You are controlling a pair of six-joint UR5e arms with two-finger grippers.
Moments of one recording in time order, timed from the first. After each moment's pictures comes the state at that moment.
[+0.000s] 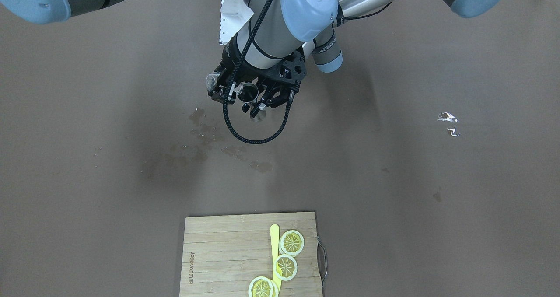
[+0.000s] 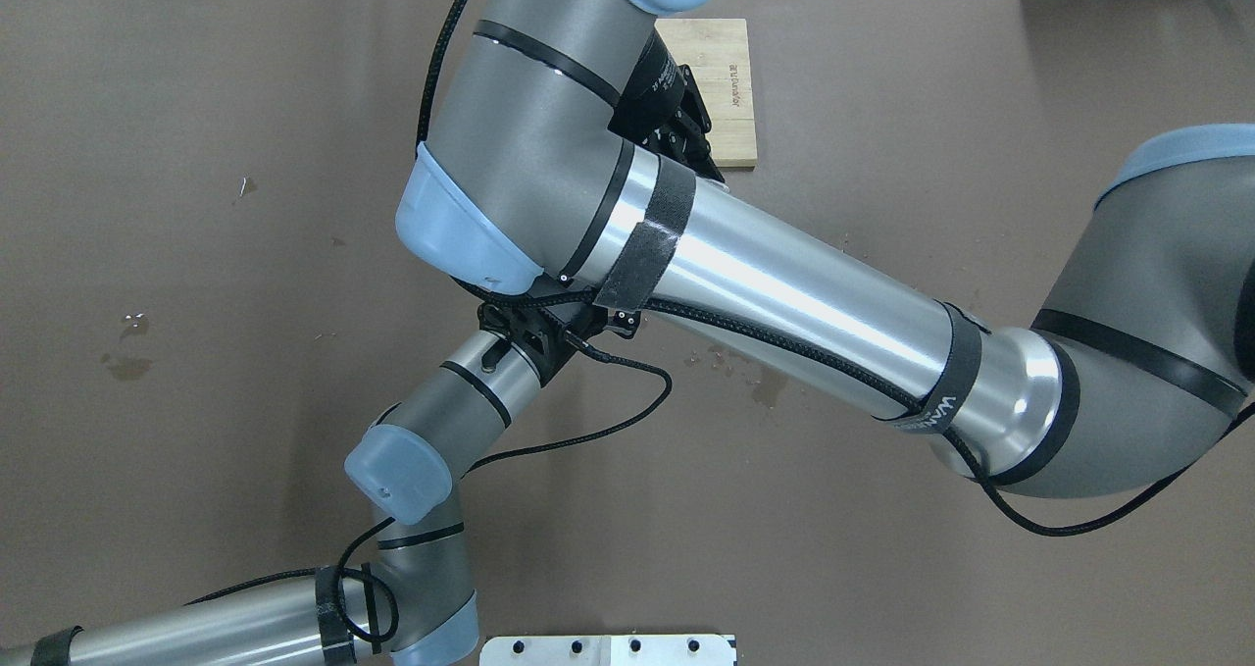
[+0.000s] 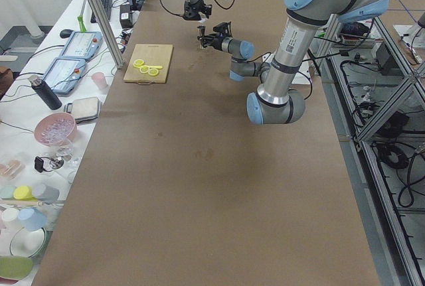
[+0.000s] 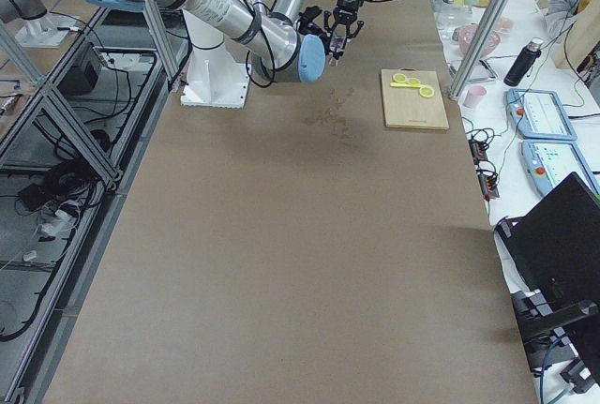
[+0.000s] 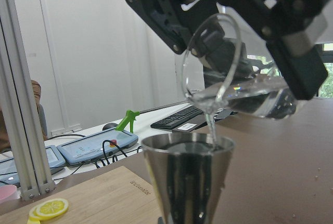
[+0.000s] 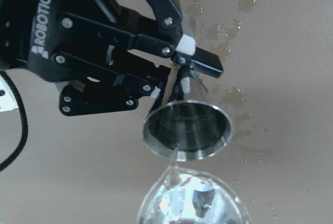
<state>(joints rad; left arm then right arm) -0.29 -2.23 -1.36 -3.06 -0.93 -0.31 0.68 -0.29 1.36 -2.58 1.90 -0.57</state>
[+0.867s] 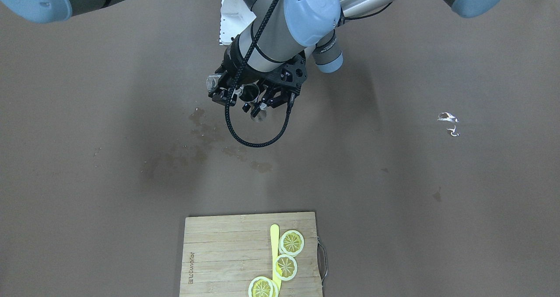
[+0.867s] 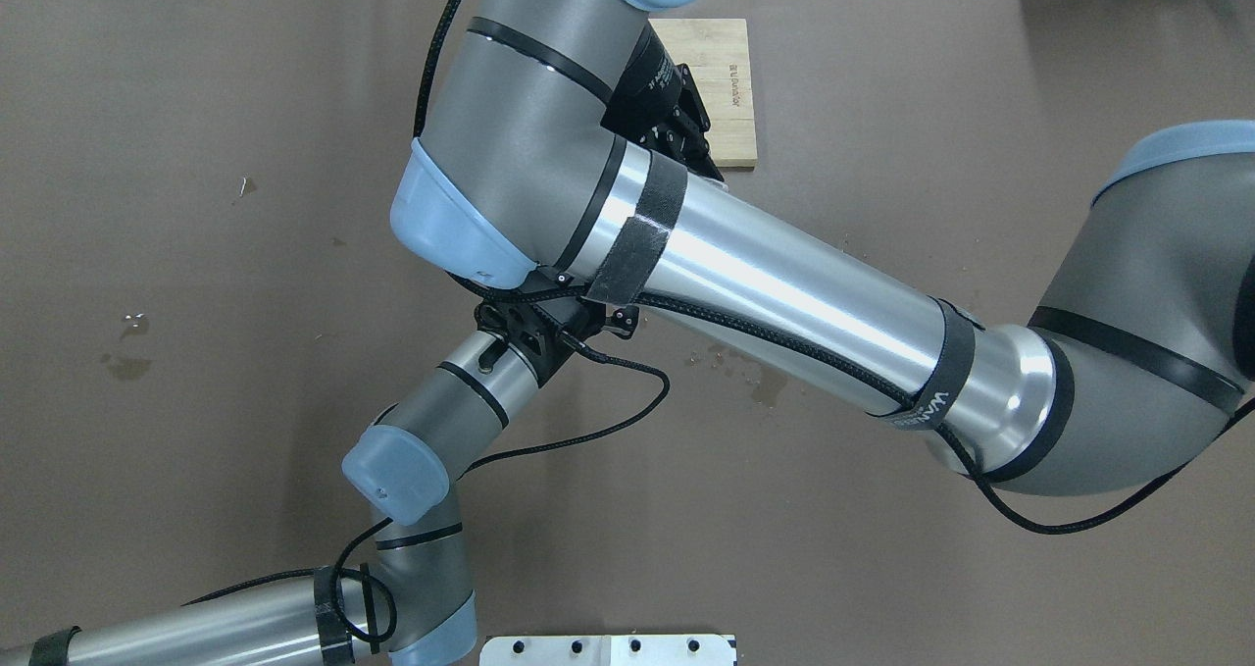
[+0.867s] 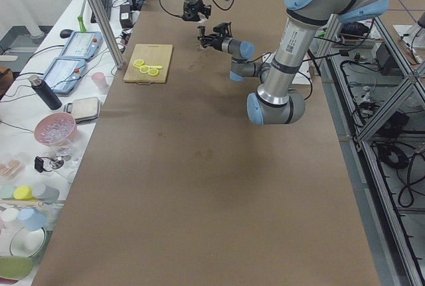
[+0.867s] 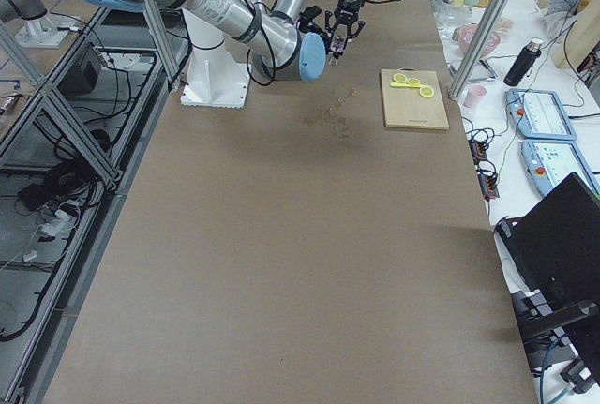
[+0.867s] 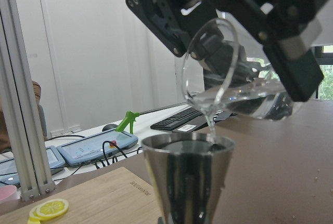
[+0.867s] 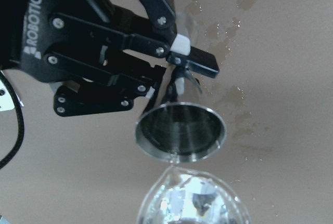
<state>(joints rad) -0.29 -2.23 -1.36 -3.07 -0.93 -0.31 0.68 -0.28 1.32 -2.58 1.89 -0.57</state>
